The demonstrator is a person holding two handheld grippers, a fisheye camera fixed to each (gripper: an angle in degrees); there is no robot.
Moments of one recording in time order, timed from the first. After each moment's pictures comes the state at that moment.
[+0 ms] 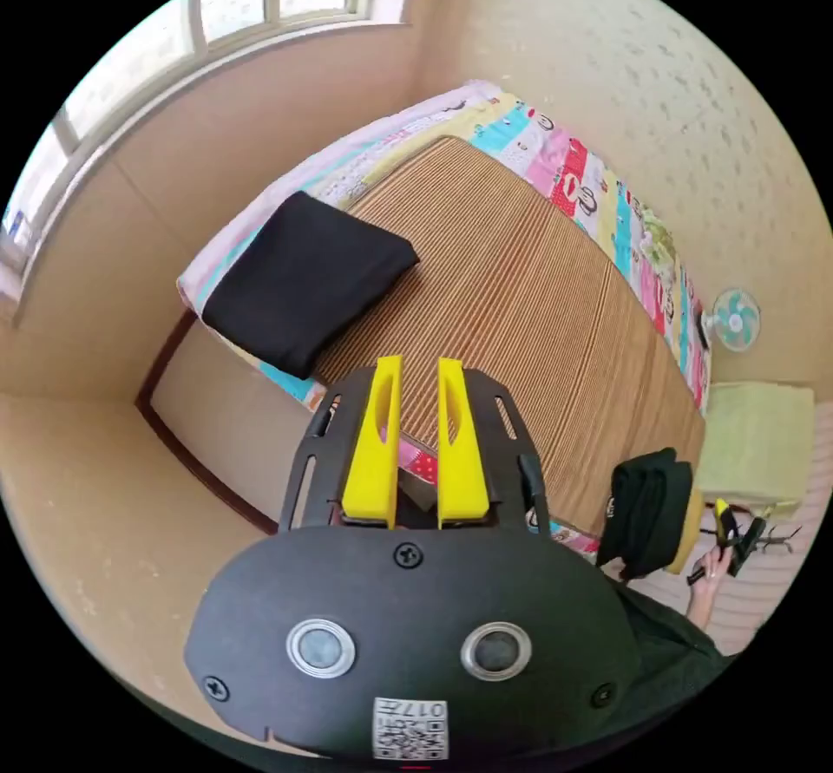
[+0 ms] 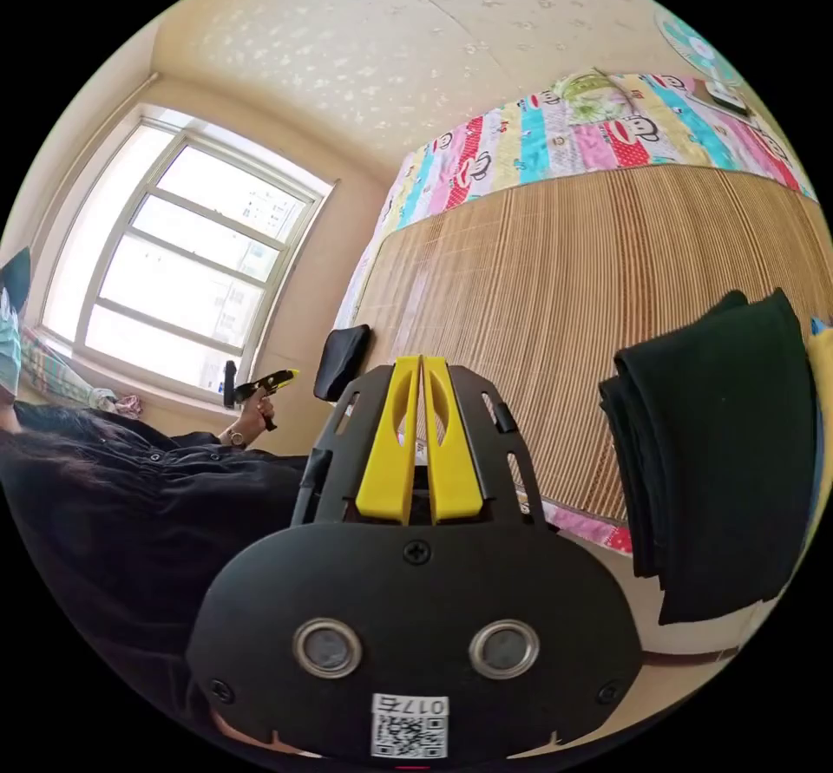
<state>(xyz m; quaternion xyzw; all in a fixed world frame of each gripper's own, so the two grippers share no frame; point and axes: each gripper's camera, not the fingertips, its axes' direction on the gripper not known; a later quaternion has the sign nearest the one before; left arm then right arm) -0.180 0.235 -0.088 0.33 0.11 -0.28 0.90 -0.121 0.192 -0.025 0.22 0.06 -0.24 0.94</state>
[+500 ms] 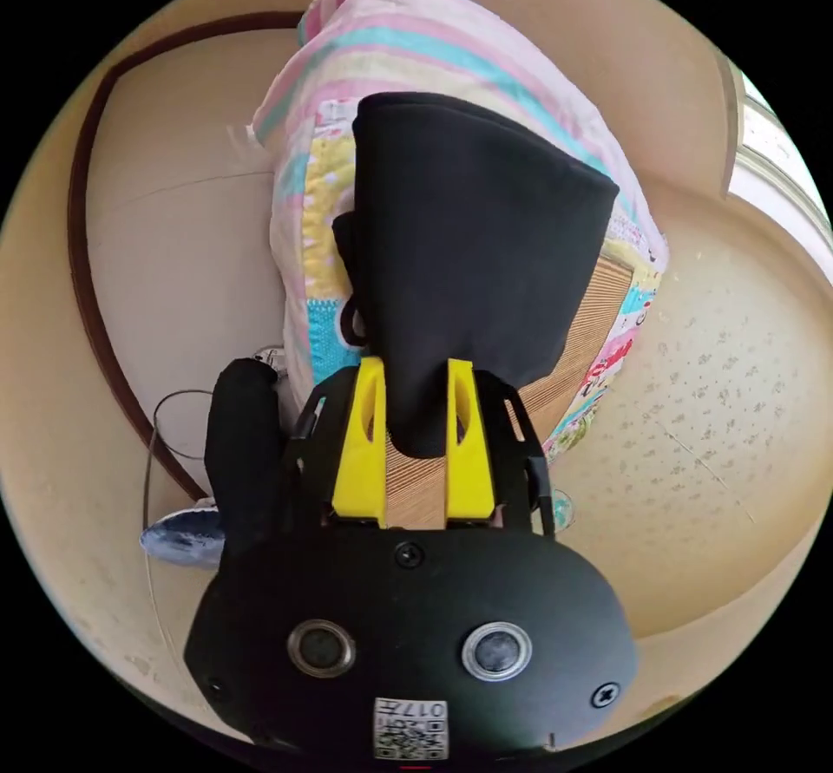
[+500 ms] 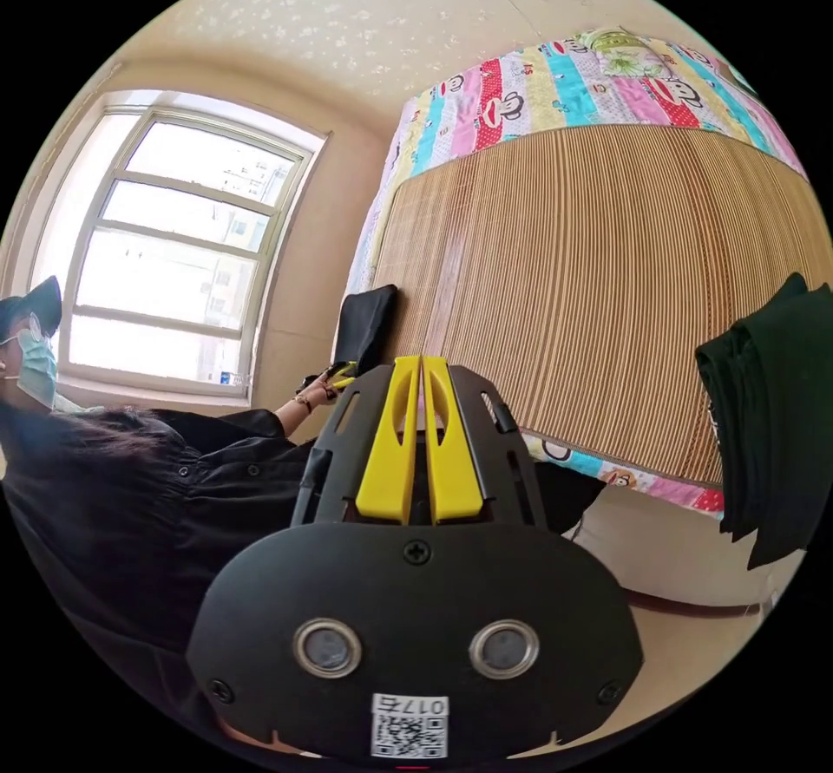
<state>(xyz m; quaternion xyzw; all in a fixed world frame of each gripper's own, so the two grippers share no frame) -0.439 0.237 0.070 0.23 0.41 -0.47 0.75 -0.202 0.162 0.149 0.16 0.09 -0.17 0.97</state>
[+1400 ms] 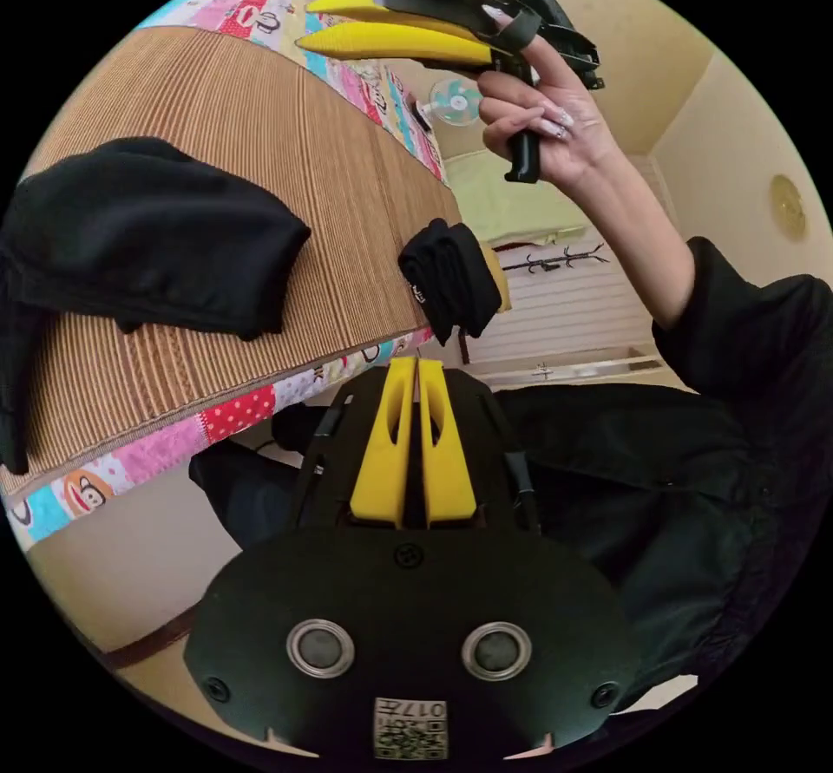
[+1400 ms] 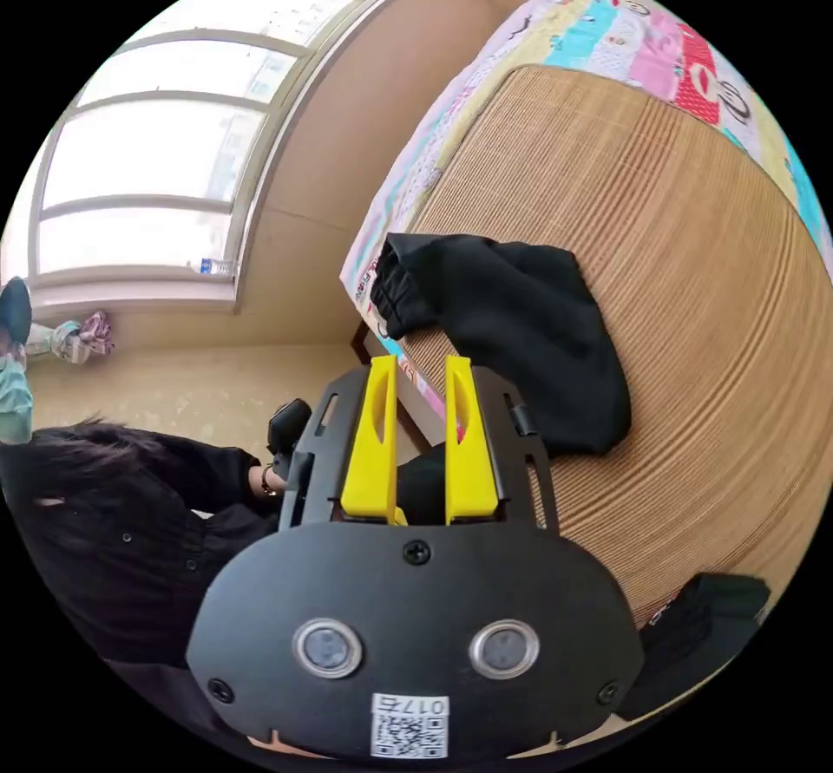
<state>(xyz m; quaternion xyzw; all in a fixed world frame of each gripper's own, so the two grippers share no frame) -0.207 0.303 0.073 0.14 0.36 0.19 0.90 -0.377 -0.175 0.435 -0.12 0.17 -0.34 0.92</state>
